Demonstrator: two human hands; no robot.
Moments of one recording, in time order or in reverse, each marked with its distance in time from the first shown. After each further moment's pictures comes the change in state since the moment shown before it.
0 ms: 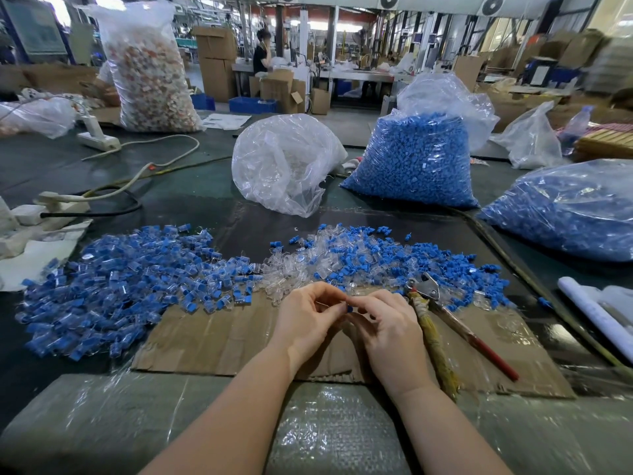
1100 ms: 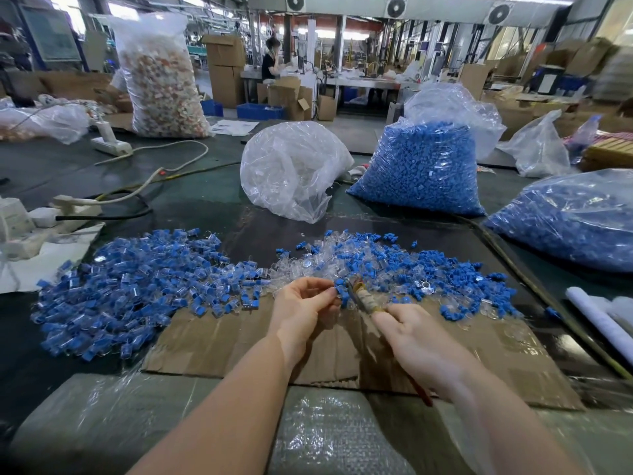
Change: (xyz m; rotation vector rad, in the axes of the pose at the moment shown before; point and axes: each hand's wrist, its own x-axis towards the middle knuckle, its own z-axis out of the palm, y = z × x) left_hand 0.018 -0.009 -0.010 -0.558 0.123 -0.280; right_hand 0.023 -0.031 -0.053 0.048 -0.555 0.455
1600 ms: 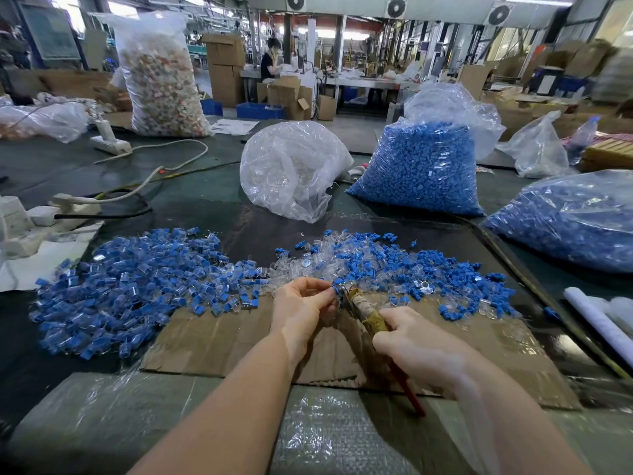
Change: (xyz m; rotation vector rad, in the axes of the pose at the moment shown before) left_hand 0.001 0.000 0.004 0.072 0.084 0.008; right_hand -0.004 -0.007 -0.008 -0.001 -0.211 0.032
